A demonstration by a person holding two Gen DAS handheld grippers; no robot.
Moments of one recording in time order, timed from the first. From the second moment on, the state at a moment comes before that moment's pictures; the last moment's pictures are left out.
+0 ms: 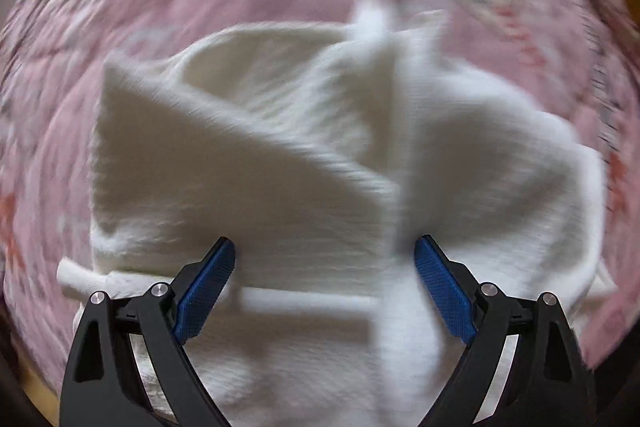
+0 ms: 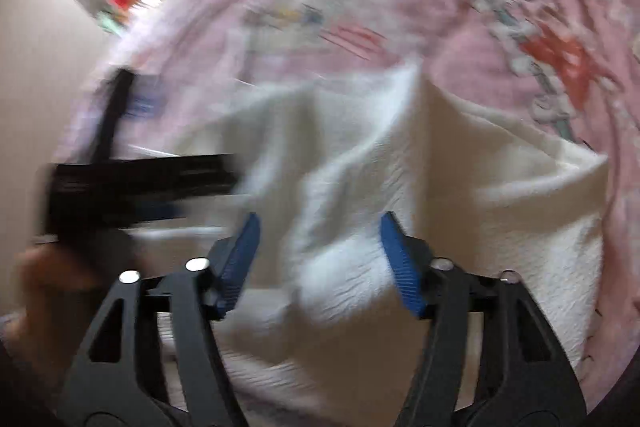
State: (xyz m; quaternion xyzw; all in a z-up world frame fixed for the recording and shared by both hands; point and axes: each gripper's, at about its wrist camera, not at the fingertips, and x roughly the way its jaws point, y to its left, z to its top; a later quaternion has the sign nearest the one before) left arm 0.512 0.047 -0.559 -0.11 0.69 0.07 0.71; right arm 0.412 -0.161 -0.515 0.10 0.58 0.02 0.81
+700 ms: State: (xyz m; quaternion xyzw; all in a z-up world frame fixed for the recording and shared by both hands) left arm 0.448 0.025 -0.547 0.02 0.67 0.07 0.74; right arm 0.357 -0.148 -0.497 0.02 0.56 0.01 0.83
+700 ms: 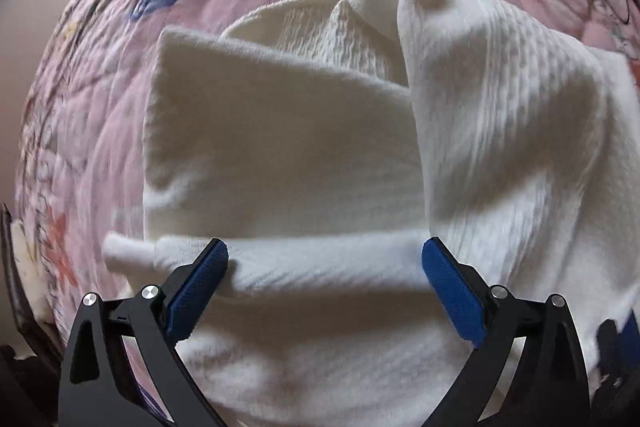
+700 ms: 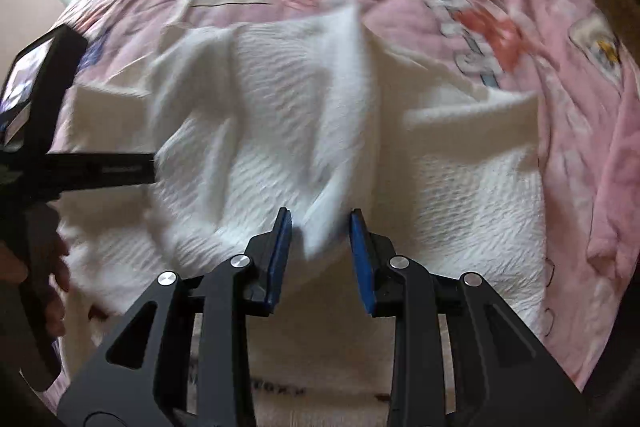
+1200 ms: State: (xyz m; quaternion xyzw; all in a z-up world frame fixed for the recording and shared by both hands) left arm 0.422 0.013 -0.578 0.08 0.68 -0.01 0.73; right arm 0.324 -0.112 -0.551 -0.03 0.57 -0.01 0.82
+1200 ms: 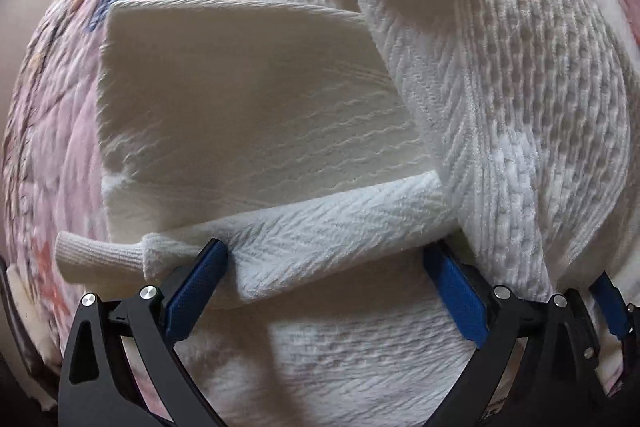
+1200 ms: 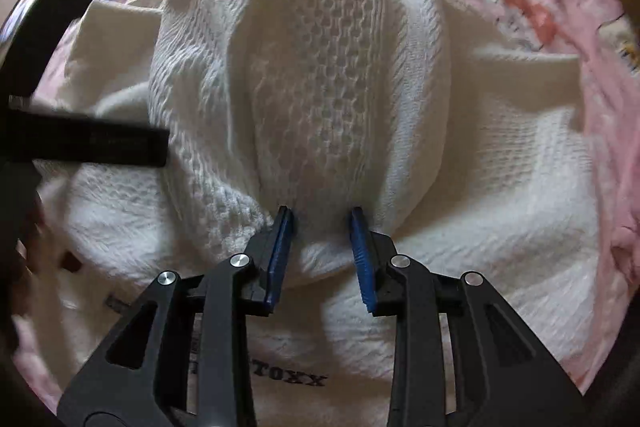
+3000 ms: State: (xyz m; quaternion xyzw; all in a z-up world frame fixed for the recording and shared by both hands) left arm 0.020 0.203 -0.517 0.02 0.76 0.01 0.65; right arm -0.078 -0.323 -0.553 0.31 0.64 0.06 0.70
